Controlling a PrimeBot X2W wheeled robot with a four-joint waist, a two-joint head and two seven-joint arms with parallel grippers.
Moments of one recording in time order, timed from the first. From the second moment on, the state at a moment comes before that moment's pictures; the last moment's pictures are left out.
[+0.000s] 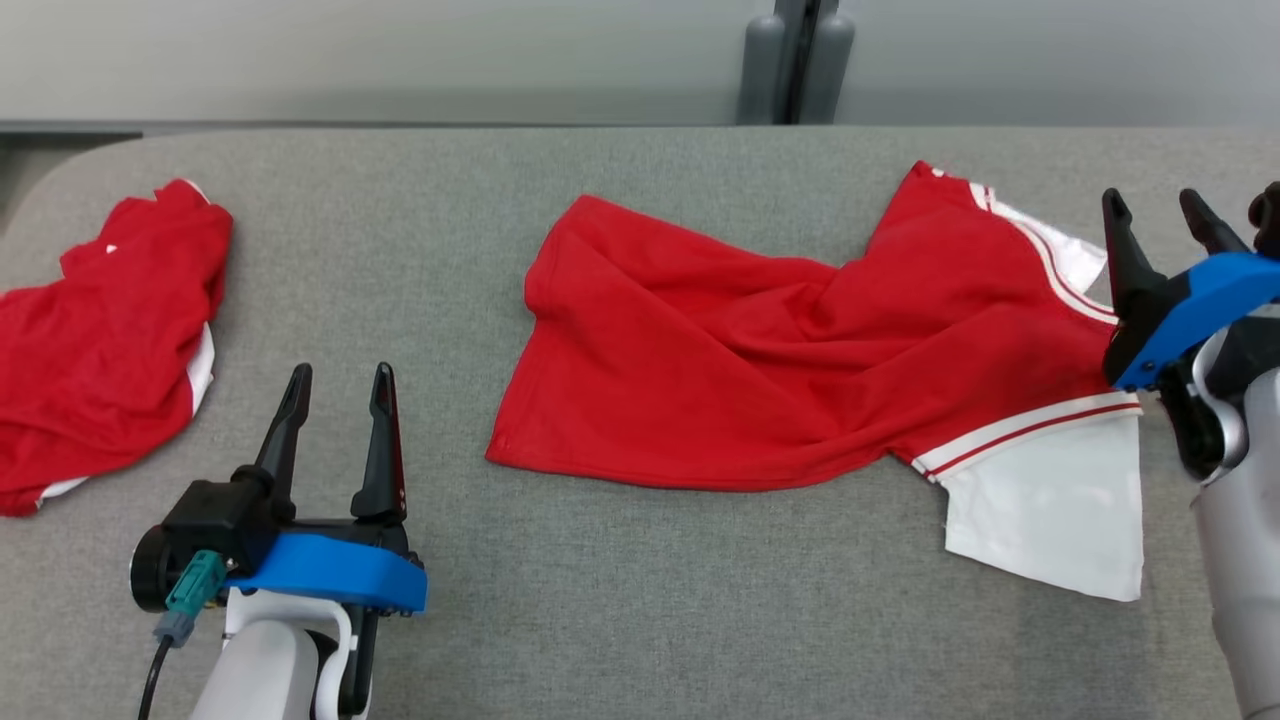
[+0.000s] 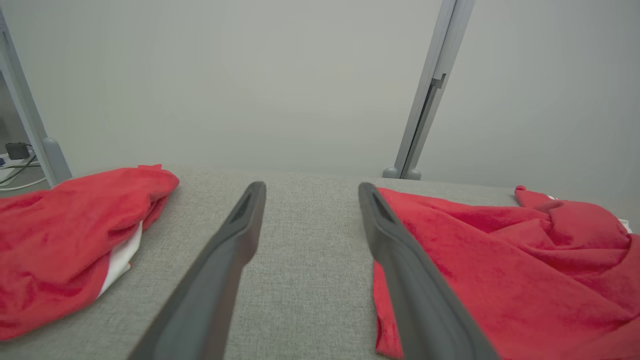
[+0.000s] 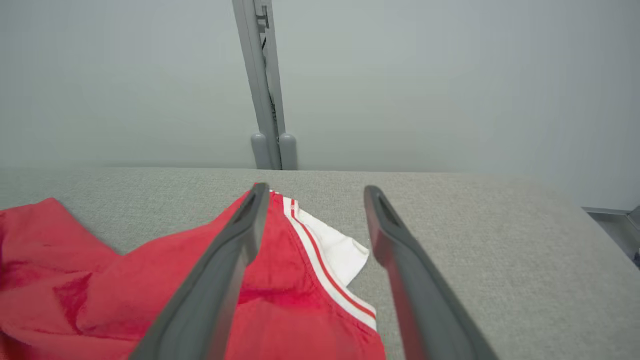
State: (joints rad) left arm -0.23 0.16 -0.17 0.29 -0.33 -0.06 -0.26; right arm -0.72 -0.26 -0.10 0.70 0.18 0.13 0.08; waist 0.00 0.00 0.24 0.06
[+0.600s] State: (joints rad) left arm -0.09 0.13 -0.07 0.32 -0.29 -0.06 -0.26; right arm -0.20 -0.20 0.05 0.31 0.19 0.13 -0.24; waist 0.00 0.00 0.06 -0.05
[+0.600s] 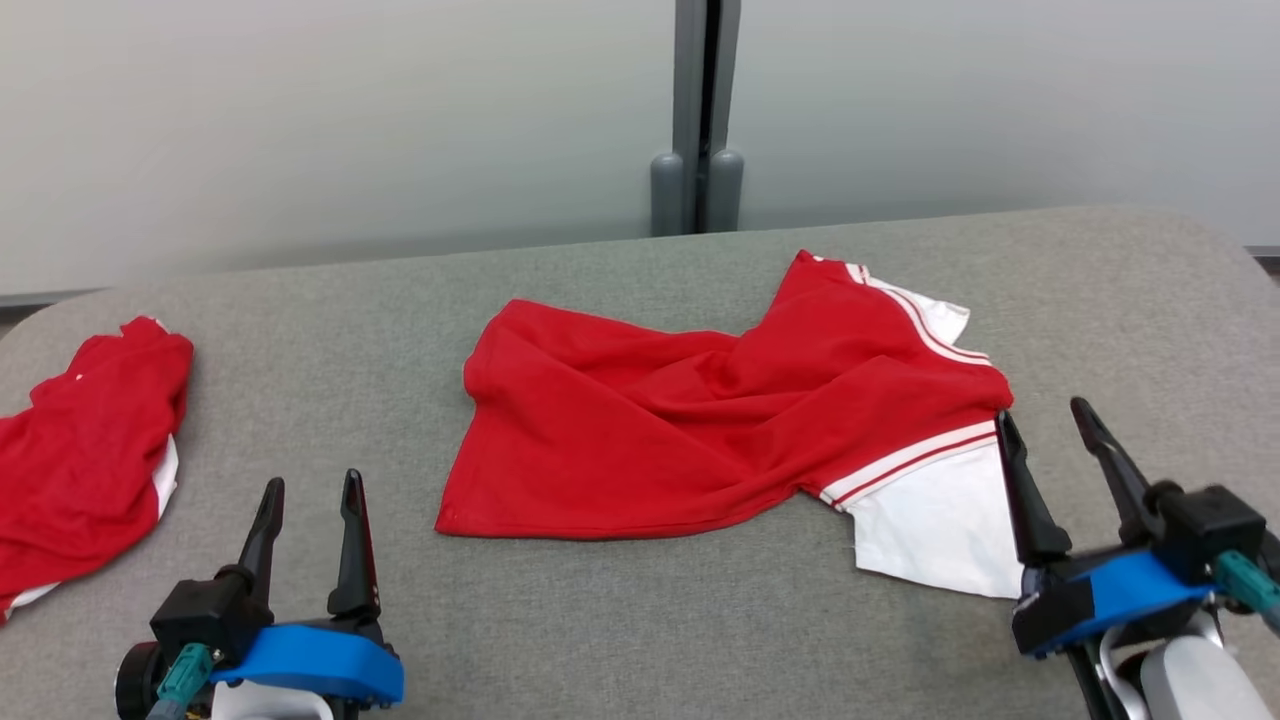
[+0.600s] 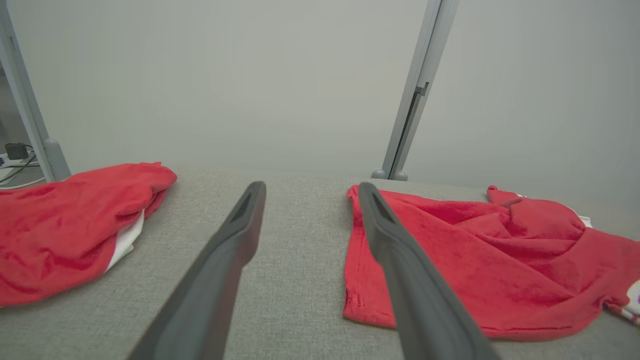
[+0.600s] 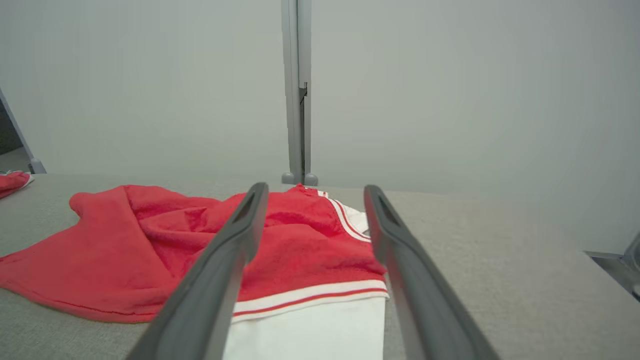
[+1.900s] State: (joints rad) left arm -0.26 0.09 -0.10 0.63 -0.27 -0.02 -0.04; right arm -0.10 -0.05 -0.05 0.21 0.12 0.13 0.12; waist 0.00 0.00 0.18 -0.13
